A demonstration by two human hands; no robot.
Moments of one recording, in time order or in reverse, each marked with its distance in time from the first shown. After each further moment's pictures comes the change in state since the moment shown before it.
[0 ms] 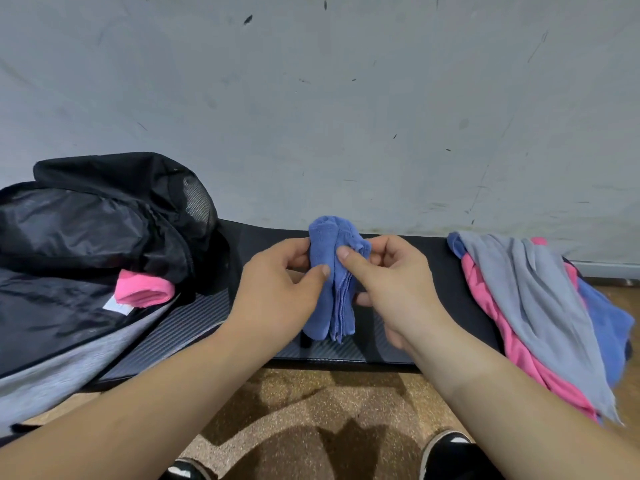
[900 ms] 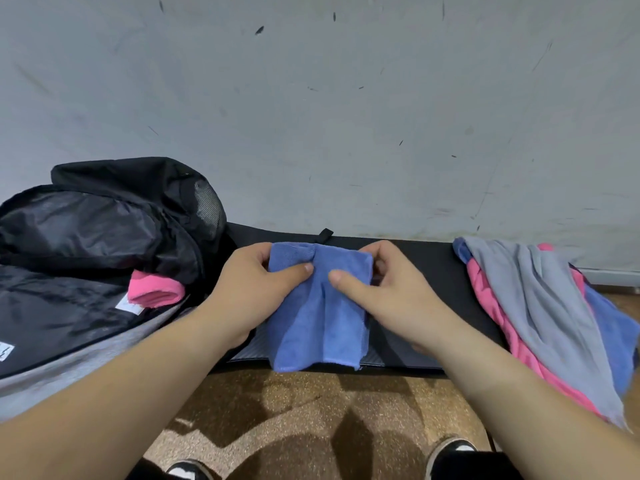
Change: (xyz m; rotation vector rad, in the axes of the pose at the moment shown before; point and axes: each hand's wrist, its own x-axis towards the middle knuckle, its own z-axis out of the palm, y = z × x) left_hand 0.018 -0.015 -0.032 -0.076 0.001 -0.179; right_hand 0.011 0.016 -0.015 -0.337 -0.252 -0.086
